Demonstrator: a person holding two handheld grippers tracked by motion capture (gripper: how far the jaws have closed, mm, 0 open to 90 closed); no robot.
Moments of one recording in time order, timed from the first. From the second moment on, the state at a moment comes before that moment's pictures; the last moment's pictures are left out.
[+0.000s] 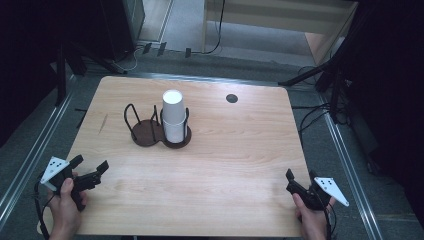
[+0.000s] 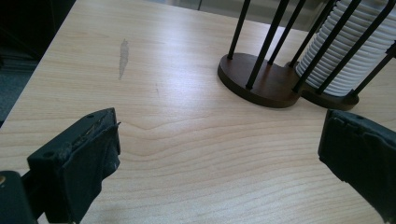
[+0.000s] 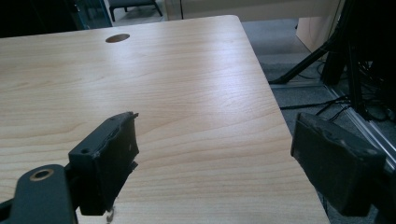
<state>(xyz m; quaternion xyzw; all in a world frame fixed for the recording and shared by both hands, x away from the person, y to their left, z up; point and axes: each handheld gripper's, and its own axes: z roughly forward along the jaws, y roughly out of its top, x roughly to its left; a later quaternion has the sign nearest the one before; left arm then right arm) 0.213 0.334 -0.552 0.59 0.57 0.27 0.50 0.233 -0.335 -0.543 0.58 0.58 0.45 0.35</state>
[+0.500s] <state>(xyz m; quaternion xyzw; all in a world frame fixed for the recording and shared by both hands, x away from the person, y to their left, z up) 0.213 0.335 -0.553 0.58 0.58 0.27 0.50 0.234 -0.336 -0.538 0.58 0.58 0.44 0.36</state>
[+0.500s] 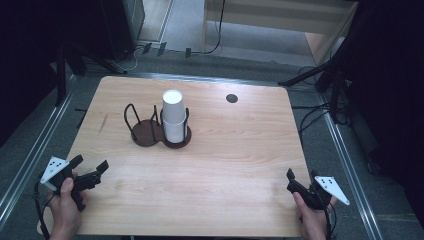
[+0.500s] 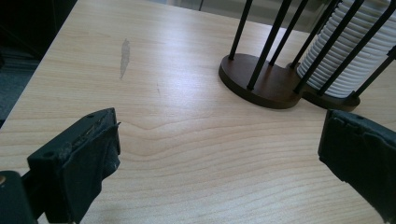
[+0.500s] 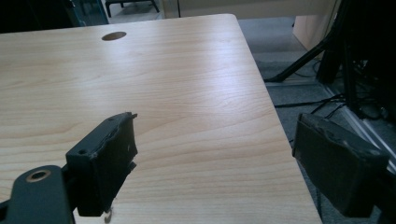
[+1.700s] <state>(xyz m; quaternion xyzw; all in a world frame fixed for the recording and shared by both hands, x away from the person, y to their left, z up) 0.211 0.335 -0.553 0.59 0.57 0.27 0.51 0.275 -0.243 -0.460 0.52 0.62 0.49 0.31</state>
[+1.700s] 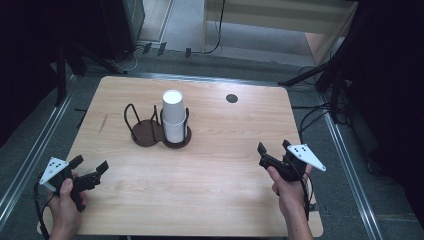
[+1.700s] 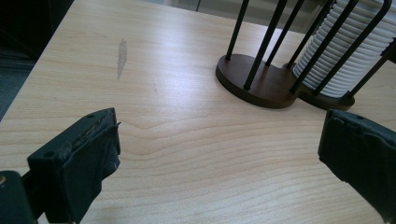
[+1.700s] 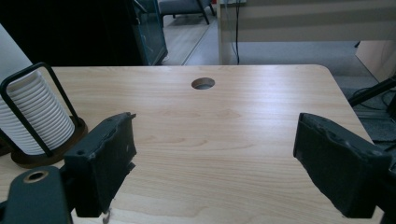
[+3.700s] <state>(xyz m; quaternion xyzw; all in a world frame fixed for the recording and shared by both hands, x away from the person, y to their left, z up) 0.212 0.336 -0.553 0.59 0.57 0.26 0.51 0.329 -0.095 -0.428 0.44 0.67 0.53 0.26</state>
